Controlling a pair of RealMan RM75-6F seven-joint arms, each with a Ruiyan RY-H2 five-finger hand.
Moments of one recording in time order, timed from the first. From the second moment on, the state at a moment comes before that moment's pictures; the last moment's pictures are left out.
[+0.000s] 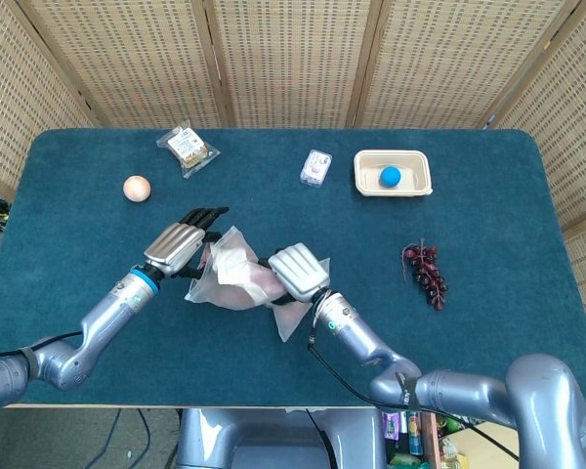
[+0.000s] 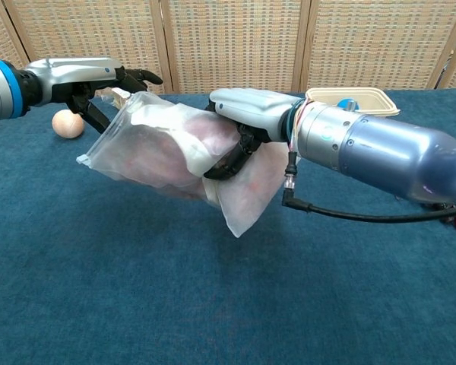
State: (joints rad) left arm -0.84 -1.33 -0.20 -1.51 1.18 0.76 -0.05; right arm 0.98 -1.73 0.26 -1.38 -1.13 0.89 -0.26
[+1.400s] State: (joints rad) left arm -0.94 -1.42 -0.23 -1.42 1.02 0.68 0.03; right arm 0.80 -1.45 -0.04 -1.40 -1.65 1.06 -0.26
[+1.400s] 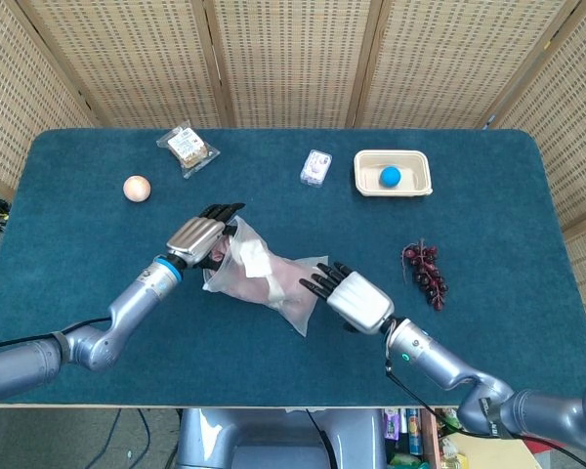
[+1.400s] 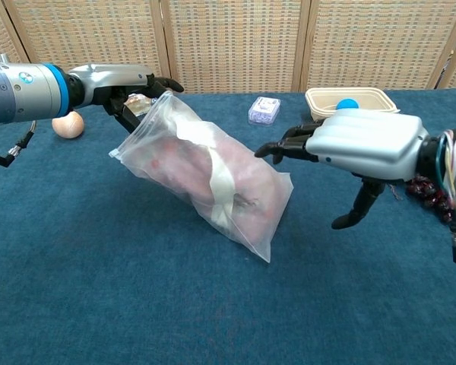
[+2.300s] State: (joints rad) left arm -0.97 -1.41 -0.22 -1.46 0.95 0.70 0.10; right arm 0.94 -1.67 -0.07 -1.10 -1.95 1.06 -0.39
